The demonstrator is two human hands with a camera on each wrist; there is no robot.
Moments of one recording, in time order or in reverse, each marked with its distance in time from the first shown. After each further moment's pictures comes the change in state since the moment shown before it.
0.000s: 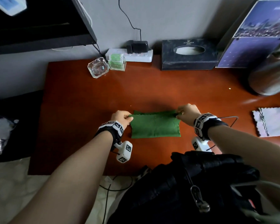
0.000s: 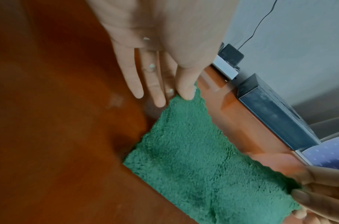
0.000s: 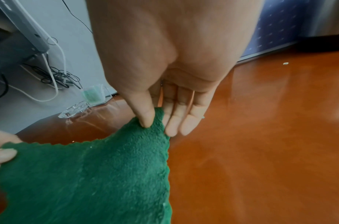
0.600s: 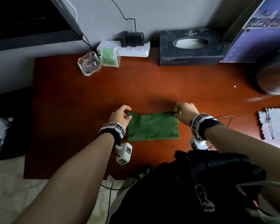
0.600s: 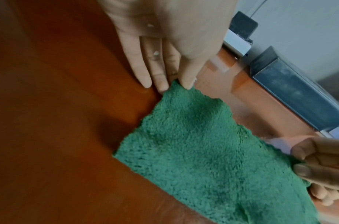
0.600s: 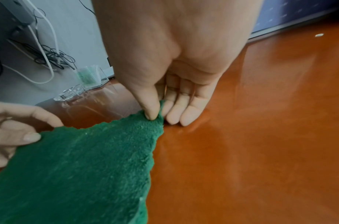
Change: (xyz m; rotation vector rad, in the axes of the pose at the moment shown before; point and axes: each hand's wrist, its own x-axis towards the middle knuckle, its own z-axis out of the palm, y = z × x) left_hand 0.033 0.006 0.022 0.103 0.030 -0.053; right_hand 0.042 0.014 0.014 -0.024 -0.071 0.014
